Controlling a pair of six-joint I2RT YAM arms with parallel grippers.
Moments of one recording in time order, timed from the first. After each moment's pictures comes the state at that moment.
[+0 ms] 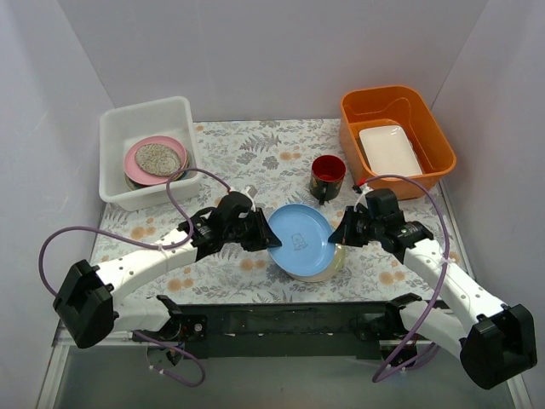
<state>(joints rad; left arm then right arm) -0.81 1.24 0.82 -0.30 0.18 -1.01 0.43 0.99 0.67 -0.48 -0.32 0.53</state>
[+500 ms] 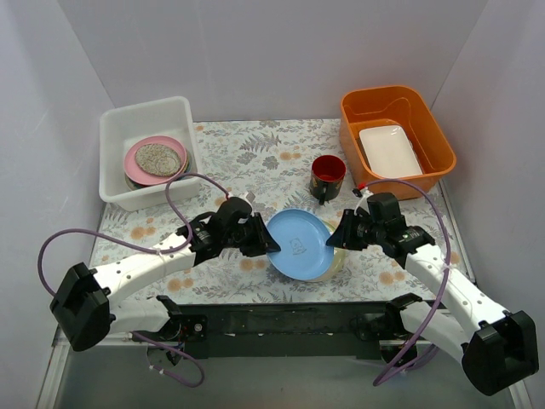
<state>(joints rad) -0.84 1.19 0.78 -0.31 0.15 -1.06 0.43 0.95 0.61 -0.45 -0.38 0.55</state>
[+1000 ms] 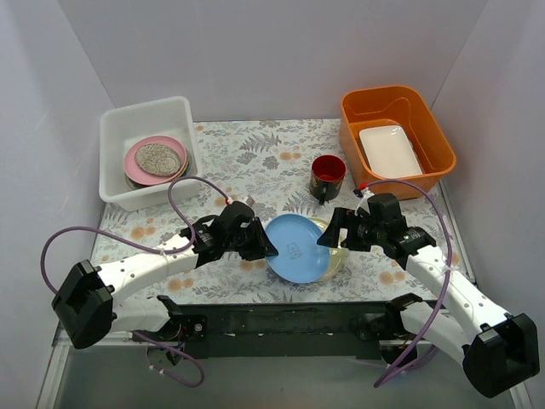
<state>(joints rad) -0.86 1.22 0.75 -0.31 0.13 -1.08 0.43 0.92 0.61 -0.47 -0.36 0.54</state>
